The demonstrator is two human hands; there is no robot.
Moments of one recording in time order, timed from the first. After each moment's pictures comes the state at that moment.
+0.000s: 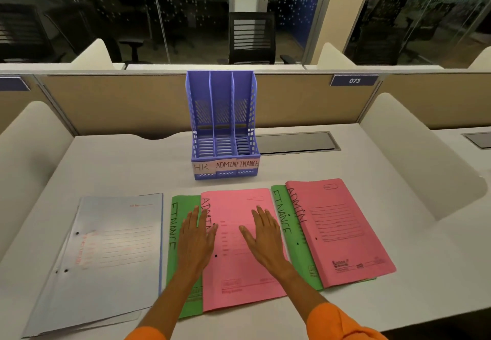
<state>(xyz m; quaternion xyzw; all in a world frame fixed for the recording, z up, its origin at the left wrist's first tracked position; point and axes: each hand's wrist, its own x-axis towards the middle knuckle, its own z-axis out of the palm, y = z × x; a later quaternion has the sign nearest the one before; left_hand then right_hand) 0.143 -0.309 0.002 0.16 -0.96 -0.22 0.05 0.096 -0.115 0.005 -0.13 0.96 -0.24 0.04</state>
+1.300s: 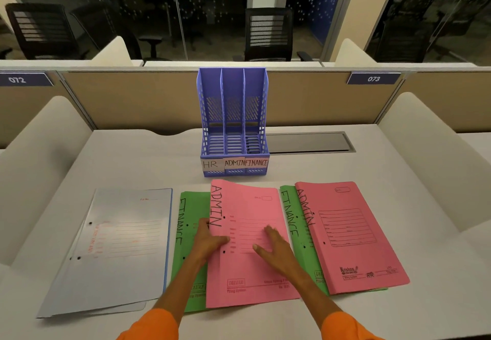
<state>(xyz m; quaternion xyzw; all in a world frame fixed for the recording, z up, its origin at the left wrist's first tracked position) 0.134 -0.300 0.012 0.32 -0.71 -0.62 -0.07 0.097 -0.073 -0.022 -0.11 0.90 -0.34 0.25</state>
